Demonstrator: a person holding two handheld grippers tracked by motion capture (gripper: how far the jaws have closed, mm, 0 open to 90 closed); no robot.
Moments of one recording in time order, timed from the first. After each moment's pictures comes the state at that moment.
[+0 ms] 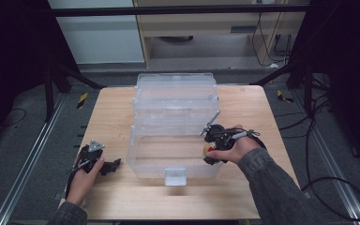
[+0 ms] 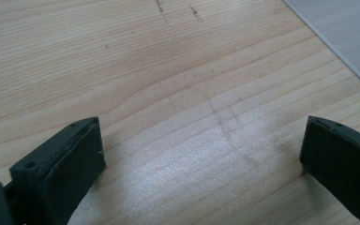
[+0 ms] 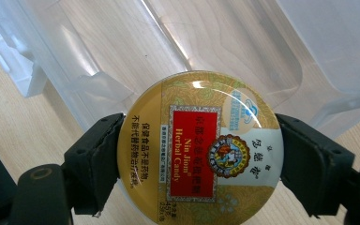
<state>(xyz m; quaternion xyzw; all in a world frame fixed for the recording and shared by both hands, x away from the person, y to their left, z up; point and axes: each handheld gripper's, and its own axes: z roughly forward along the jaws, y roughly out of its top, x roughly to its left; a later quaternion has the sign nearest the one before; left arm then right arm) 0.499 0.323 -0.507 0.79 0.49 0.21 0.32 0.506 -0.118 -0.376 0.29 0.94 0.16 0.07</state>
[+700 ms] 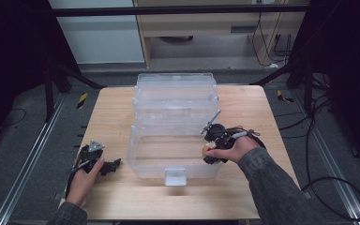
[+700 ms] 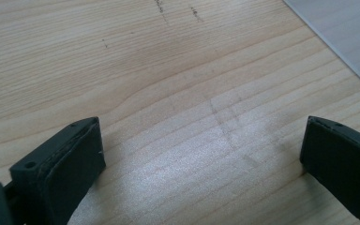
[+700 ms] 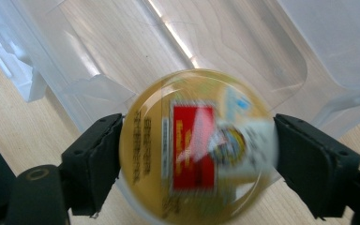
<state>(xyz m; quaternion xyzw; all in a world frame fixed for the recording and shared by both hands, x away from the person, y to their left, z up) 0.499 0.323 -0.507 0.79 0.49 0.21 0.32 0.508 -0.118 -0.378 0.31 0.93 0.16 0.06</state>
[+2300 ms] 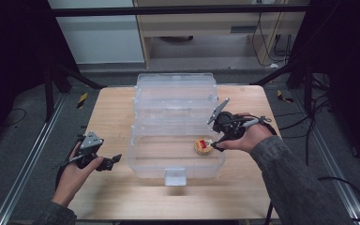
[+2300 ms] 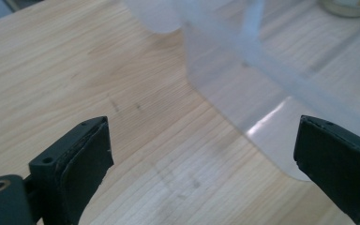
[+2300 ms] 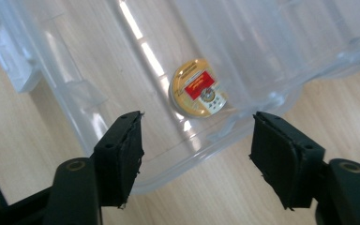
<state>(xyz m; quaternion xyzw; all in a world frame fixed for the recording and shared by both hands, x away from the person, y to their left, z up) 0.480 0.305 -0.425 0.83 0.36 0.21 0.37 0.510 -0.135 -0.328 0.23 0.95 0.18 0.14</state>
